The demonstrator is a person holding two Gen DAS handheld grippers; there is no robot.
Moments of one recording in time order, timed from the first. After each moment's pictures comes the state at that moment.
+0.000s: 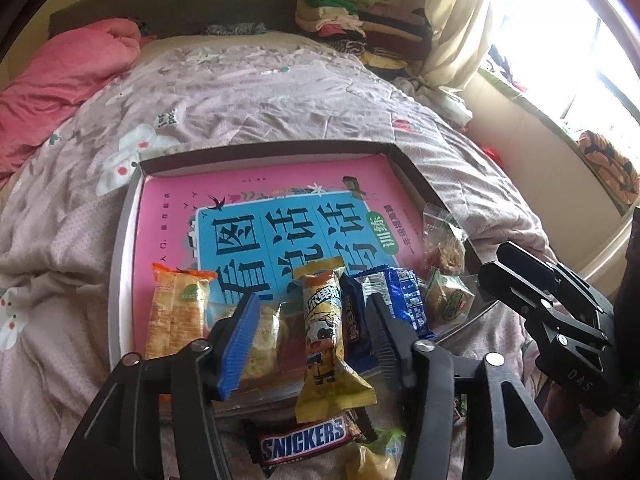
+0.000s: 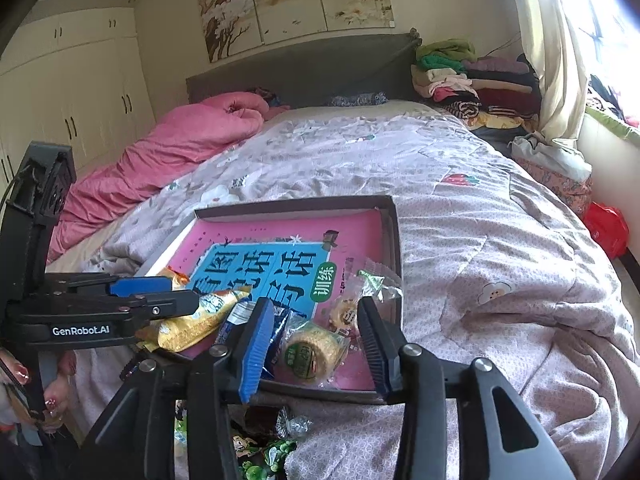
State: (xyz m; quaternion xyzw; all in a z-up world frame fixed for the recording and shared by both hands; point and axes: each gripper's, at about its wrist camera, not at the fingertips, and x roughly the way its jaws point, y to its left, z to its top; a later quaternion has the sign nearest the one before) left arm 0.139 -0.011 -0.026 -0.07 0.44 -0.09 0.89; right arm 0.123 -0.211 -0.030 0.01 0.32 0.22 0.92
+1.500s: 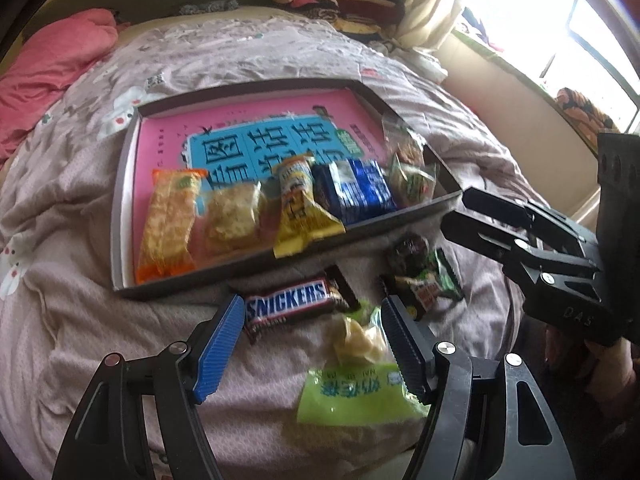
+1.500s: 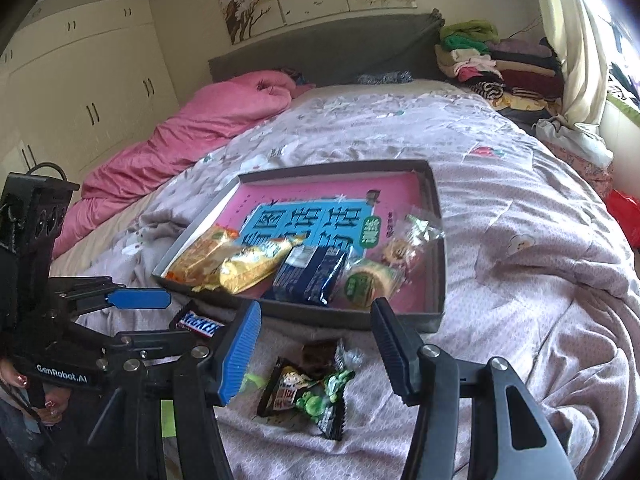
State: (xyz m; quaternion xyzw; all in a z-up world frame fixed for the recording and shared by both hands) left arm 0.066 -0.017 -0.042 -0.03 0.49 -0.13 0.86; right arm 0.080 -0.201 -0.035 0.01 0.36 0.27 0.89
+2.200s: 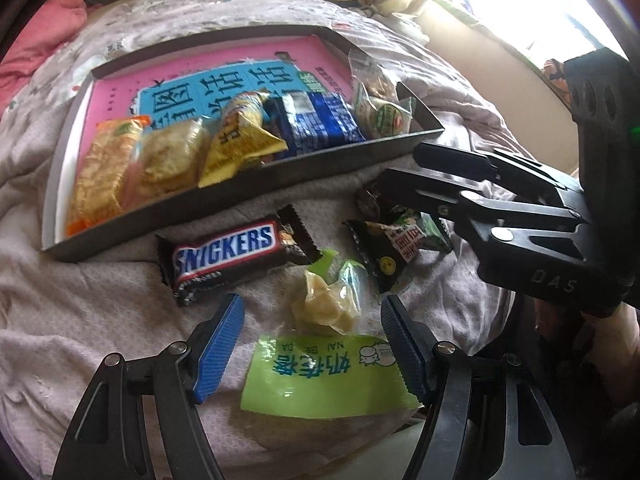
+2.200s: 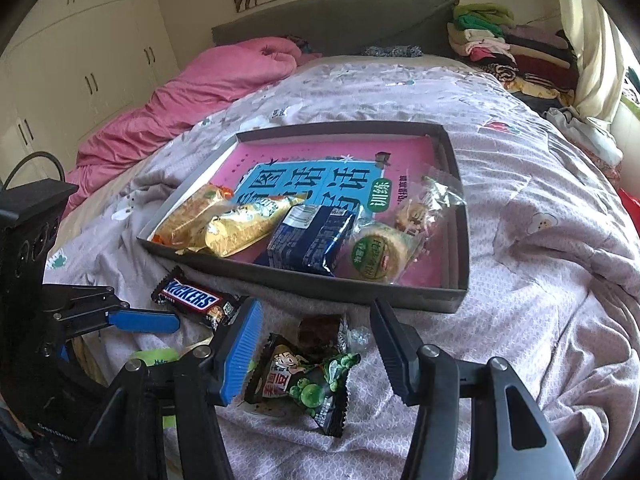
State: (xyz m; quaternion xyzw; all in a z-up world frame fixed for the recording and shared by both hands) left arm 0.061 -0.041 -0.075 -0.03 0.53 -0.17 0.83; right arm 0.090 -0.185 -0.060 -0.03 0.41 0.28 0.87
